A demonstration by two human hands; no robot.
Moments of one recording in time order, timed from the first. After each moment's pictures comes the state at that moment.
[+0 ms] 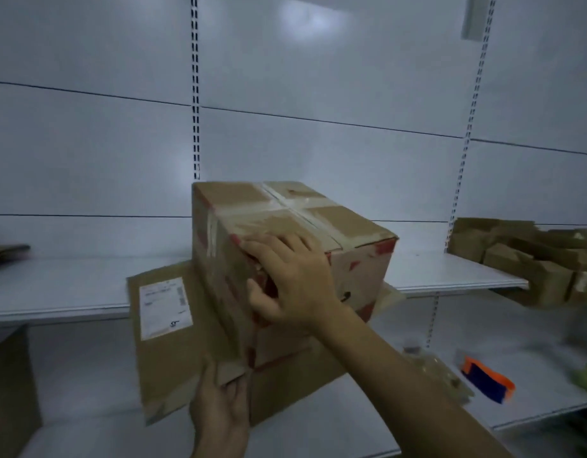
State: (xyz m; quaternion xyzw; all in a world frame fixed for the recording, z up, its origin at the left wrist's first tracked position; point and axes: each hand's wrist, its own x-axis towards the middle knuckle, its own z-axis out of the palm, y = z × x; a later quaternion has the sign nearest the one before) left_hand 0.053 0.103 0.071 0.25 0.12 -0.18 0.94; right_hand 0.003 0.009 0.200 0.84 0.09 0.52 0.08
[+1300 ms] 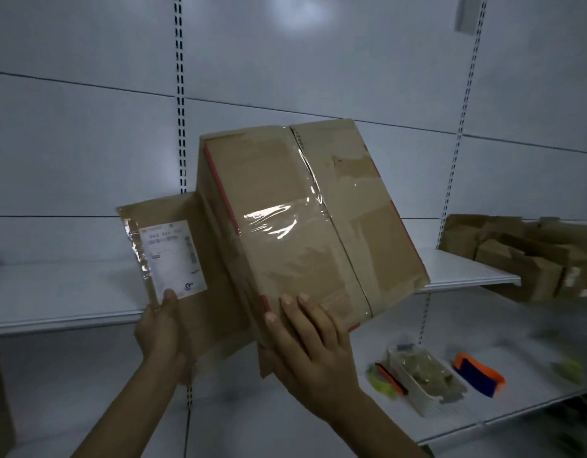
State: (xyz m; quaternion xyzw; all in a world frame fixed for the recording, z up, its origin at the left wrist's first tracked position) left_hand 0.155 0.112 0.115 0.53 0.00 -0.01 0.85; right_hand -0.002 -0.024 0.084 0.75 0.04 0.63 0.19
